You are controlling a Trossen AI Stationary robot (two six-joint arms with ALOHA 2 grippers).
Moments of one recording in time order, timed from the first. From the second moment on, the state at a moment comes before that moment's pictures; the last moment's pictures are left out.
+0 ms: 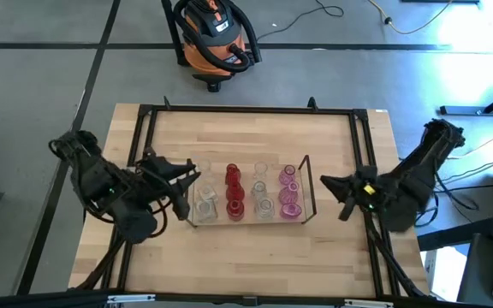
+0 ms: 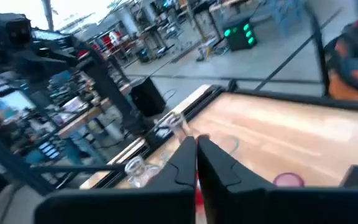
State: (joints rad) left arm -0.70 1.54 1.98 -1.44 -1.14 -1.09; right arm 0.89 1.01 1.02 -0.57 1.31 1.10
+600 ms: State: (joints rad) left arm -0.49 0.70 0.98 -0.19 -1.00 -0.29; right arm -0.04 0.74 0.81 0.23 0.33 0.28
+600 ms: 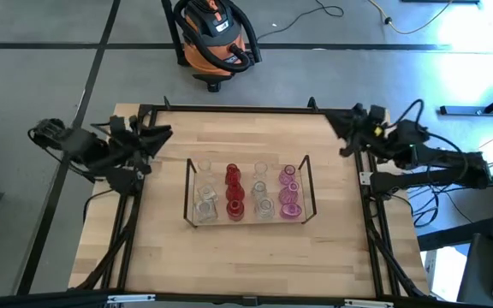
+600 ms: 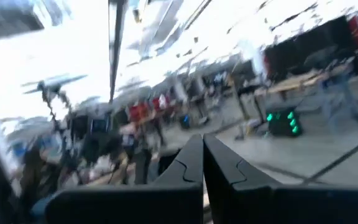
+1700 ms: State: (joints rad) left arm -0.34 0.00 0.01 0.23 -0.80 -0.60; right arm -0.09 0.20 0.01 0.37 0.54 0.68
